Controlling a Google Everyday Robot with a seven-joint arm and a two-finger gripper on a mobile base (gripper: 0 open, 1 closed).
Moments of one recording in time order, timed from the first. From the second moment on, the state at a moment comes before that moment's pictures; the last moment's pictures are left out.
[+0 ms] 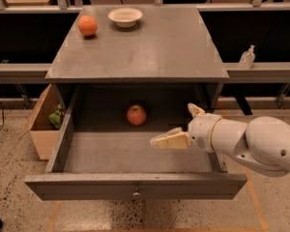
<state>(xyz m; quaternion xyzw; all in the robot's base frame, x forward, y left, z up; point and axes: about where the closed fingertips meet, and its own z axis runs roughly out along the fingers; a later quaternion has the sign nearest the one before) 0.529 -0.081 0.768 -0.33 0.77 0.23 0.50</state>
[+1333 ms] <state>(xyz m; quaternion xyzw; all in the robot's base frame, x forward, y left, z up) 0.649 -0.030 0.682 -0.33 0.79 0.18 0.49</state>
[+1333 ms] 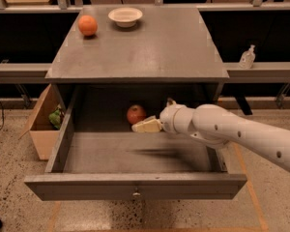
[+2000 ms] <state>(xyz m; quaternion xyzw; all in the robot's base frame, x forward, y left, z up) 0.673 0.023 0.654 -0.33 0.79 0.21 0.48</state>
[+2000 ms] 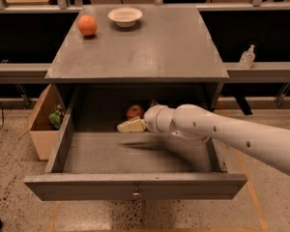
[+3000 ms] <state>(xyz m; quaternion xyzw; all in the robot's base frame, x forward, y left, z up) 0.683 0.032 0.648 -0.34 0.77 0.23 0.49</state>
